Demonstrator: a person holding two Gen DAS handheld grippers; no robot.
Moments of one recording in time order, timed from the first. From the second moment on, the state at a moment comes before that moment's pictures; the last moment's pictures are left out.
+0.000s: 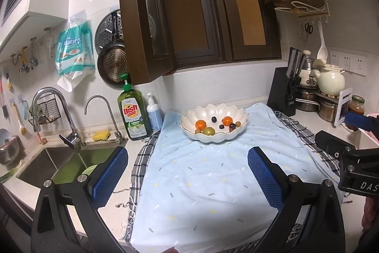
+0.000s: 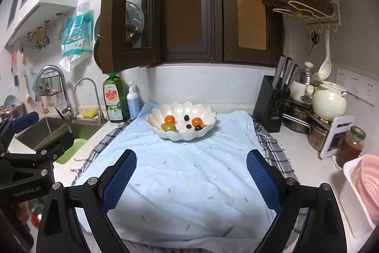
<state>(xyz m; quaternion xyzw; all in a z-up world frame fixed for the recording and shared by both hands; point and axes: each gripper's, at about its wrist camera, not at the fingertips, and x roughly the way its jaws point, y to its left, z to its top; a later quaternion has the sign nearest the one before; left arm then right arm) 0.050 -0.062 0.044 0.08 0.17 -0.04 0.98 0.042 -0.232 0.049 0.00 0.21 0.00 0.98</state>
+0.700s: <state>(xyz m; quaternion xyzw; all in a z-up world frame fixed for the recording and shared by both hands) 0.002 -0.062 0.050 0.08 0.15 -0.05 0.98 -0.004 -0.228 0.053 -0.01 0.19 0.01 0.98</state>
